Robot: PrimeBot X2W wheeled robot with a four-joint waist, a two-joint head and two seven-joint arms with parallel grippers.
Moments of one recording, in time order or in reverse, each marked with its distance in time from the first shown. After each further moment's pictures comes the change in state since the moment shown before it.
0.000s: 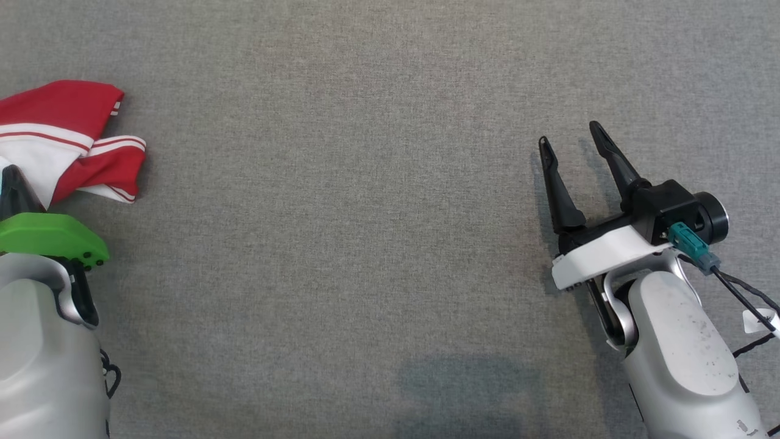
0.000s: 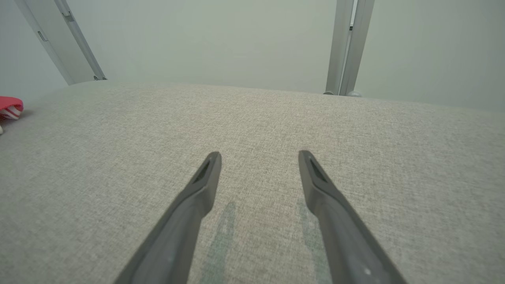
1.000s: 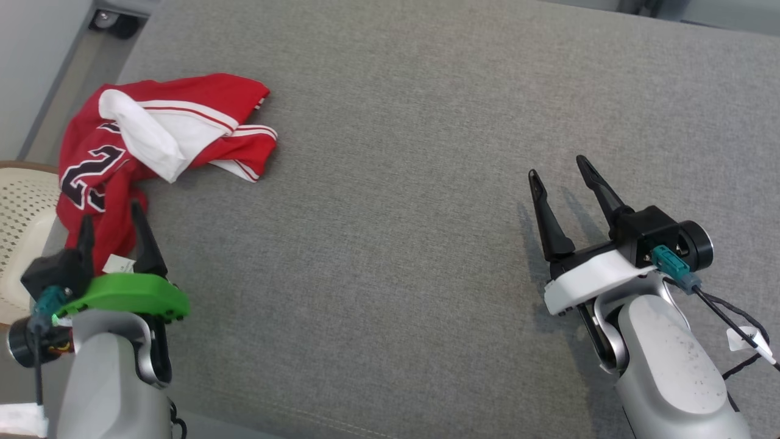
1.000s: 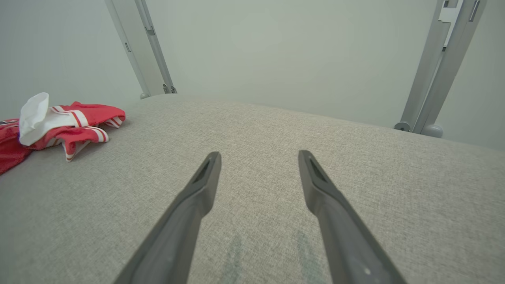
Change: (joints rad) left arm 0.283 -0.116 -0.169 -0.303 -0.086 -0.017 0.000; right arm 0.052 0.022 0.011 0.039 -0.011 0.000 0.000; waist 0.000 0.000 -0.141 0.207
